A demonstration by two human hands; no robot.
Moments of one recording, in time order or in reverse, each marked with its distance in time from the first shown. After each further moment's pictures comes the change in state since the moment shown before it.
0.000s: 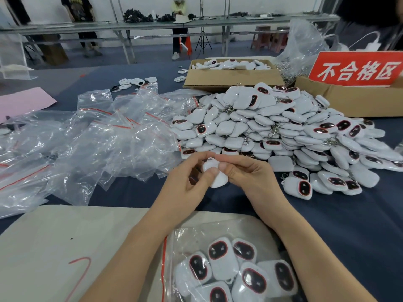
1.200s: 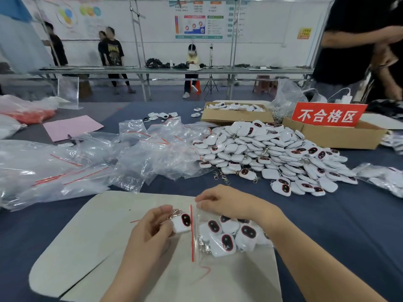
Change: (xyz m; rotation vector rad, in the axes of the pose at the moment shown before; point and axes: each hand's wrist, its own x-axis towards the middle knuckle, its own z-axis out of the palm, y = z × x) left_hand -0.169 0.044 -0.056 -0.403 0.391 -0.473; right_hand -0.050 -0.043 0.071 -1.108 -0.566 0.167
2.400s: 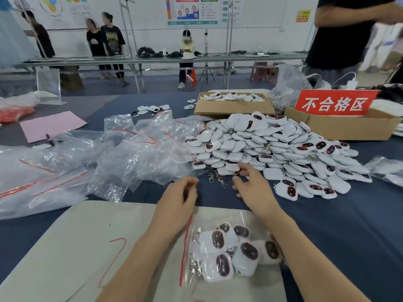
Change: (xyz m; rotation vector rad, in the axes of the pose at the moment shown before) left_hand 0.111 -0.002 0.066 0.717 -0.128 0.353; right_hand 0.026 0.084 -0.011 0.445 0.709 0.277
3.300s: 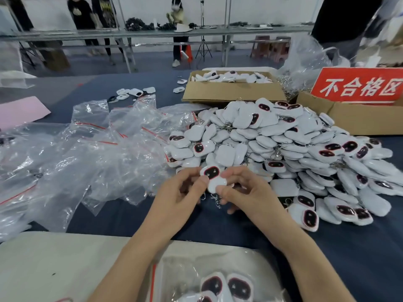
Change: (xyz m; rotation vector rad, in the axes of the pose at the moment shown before) left_hand 0.072 0.008 0.033 -0.365 -0.133 0.038; right_hand 0.034 0.004 -0.002 0.511 -0.286 -0.056
